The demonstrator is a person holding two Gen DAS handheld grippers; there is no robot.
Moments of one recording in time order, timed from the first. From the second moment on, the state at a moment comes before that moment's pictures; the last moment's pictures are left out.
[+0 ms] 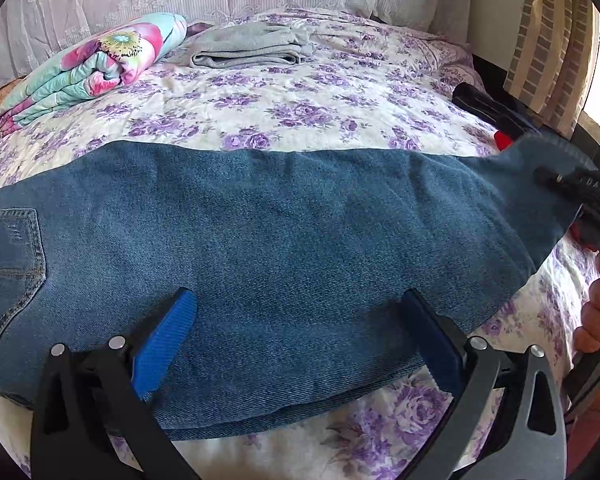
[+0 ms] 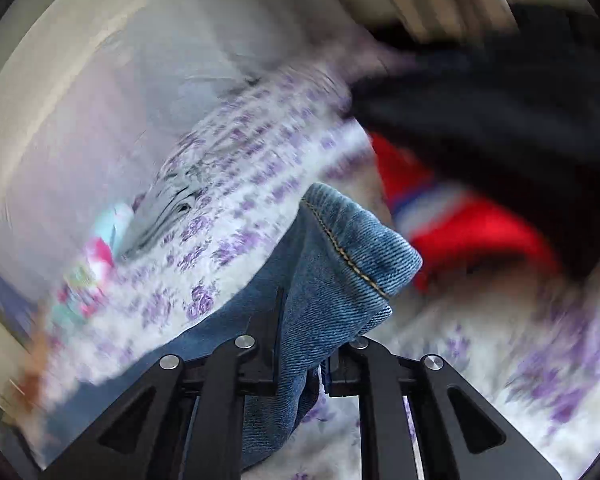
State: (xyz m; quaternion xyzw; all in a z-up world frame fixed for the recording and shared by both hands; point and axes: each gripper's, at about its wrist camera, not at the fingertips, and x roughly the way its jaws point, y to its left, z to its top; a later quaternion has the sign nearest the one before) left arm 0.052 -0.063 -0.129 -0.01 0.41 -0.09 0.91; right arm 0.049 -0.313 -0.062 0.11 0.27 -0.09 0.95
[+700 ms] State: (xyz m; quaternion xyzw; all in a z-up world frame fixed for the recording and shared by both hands) left arm 0.031 0.104 -0.085 -0.17 0.30 -0.02 0.94; right arm -0.011 -0.042 -0.151 -0.67 0.16 0.14 0.71
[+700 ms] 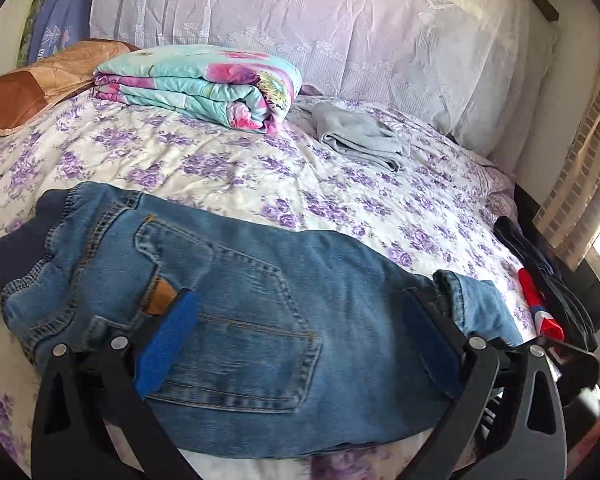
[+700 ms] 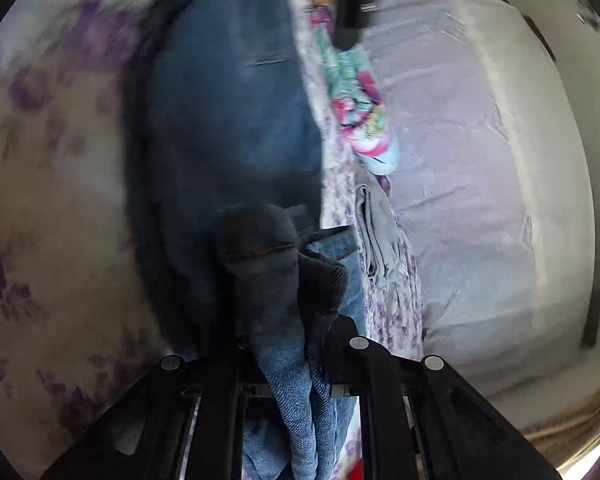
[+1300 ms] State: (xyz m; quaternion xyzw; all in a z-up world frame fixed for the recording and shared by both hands) left arm 0.023 0.102 -0.091 -0.13 0.30 -0.02 0.94; right arm 0.003 -0.033 -0.108 -0.61 0.10 0.09 0.78
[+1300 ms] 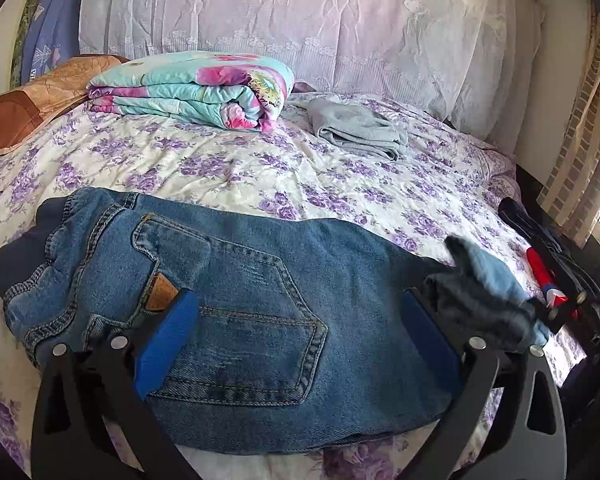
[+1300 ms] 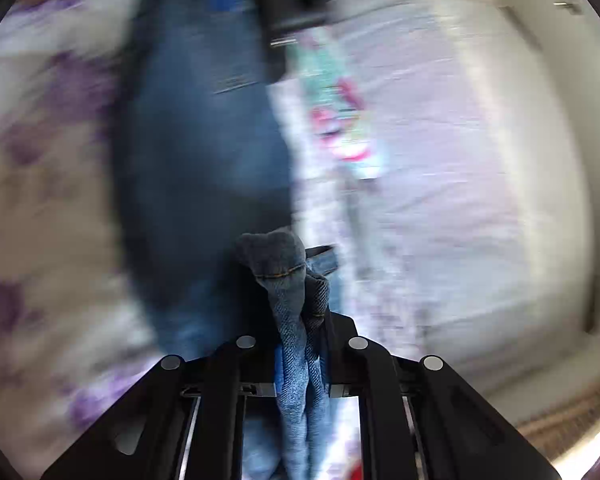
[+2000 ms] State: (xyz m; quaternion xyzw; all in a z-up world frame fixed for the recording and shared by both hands) left arm 0.026 0.084 -0.072 -0.12 0.29 -0.06 0.95; right arm 0.042 -0.118 -0.012 -0.24 0.25 0.22 0.91
